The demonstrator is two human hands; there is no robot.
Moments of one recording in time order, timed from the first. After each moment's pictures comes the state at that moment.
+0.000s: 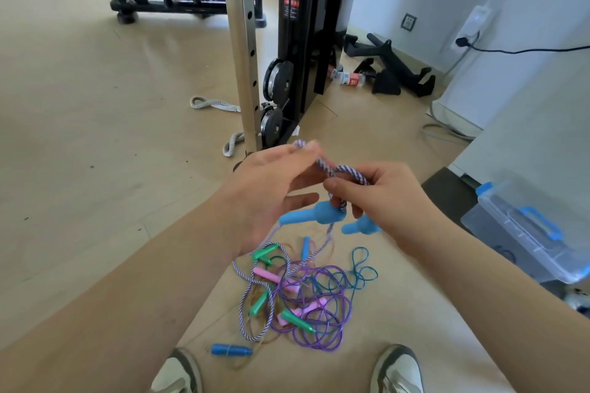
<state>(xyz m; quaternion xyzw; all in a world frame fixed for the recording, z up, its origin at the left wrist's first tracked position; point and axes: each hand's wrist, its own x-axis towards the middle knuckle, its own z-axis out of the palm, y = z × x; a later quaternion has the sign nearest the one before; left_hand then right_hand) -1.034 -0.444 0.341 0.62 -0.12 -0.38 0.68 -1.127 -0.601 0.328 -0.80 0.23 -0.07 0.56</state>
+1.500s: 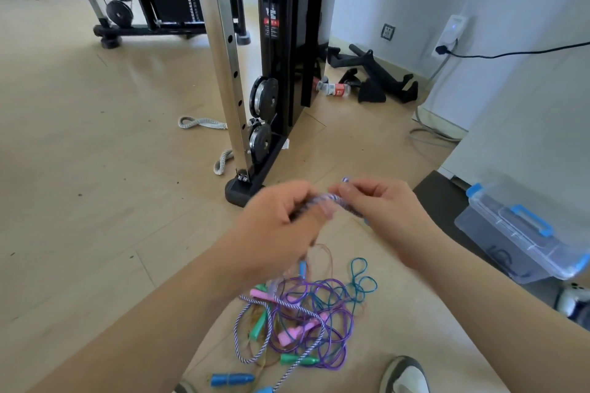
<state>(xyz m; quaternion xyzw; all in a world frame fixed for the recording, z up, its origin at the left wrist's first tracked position) -1.050 -0.442 0.335 0.72 -0.35 -0.27 0.53 -1.132 -0.622 0.314 -0.79 0.26 -0.11 0.55</state>
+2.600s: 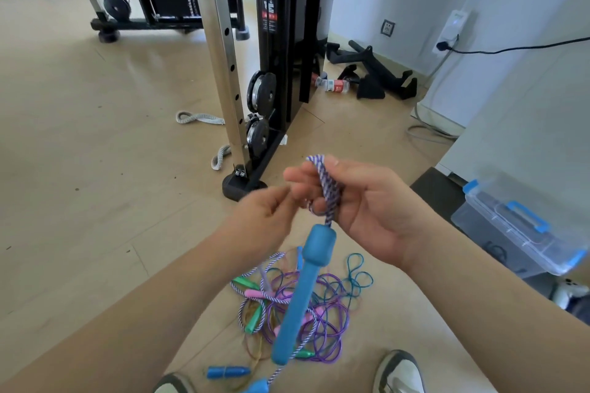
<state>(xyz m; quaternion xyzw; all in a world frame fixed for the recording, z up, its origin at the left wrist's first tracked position) -1.036 -0.448 0.301 0.79 -0.28 -0.25 0.48 -1.126 -0.590 0.350 -0.50 0.20 -0.03 0.84</state>
